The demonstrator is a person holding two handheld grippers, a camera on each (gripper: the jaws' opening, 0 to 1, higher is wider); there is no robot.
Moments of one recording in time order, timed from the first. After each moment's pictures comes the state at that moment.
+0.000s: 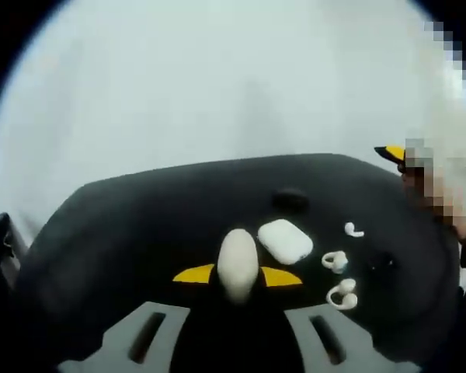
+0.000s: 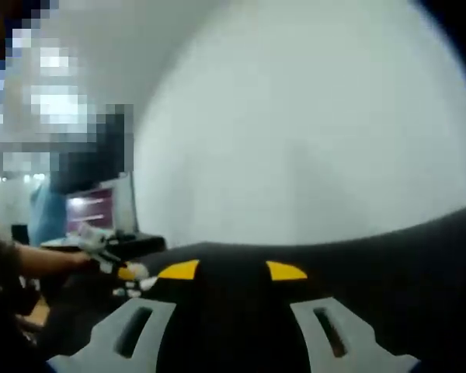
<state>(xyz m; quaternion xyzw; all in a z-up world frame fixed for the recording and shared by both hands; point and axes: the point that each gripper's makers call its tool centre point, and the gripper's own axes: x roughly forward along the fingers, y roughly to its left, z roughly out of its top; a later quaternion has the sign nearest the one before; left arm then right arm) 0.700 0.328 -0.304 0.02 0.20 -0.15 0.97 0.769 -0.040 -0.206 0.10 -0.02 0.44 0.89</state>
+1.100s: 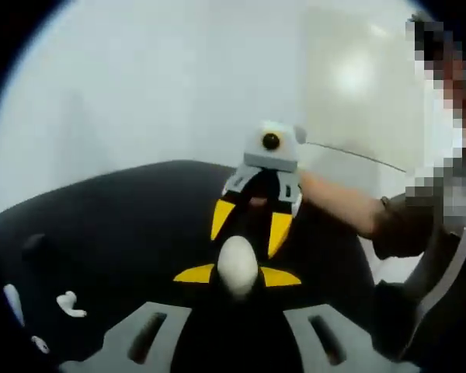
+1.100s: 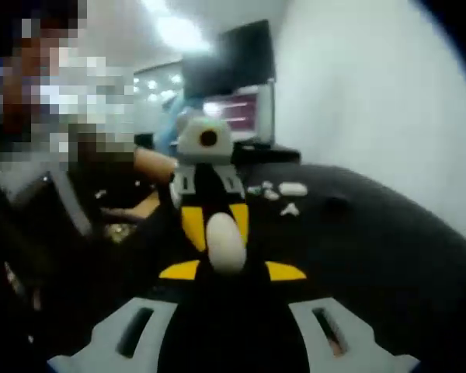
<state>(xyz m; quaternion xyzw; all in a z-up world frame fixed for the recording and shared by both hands) 0.620 0.025 -0.295 0.03 0.16 -0.49 0.85 0.614 0.013 -0.299 -0.12 0.10 0.76 0.63</state>
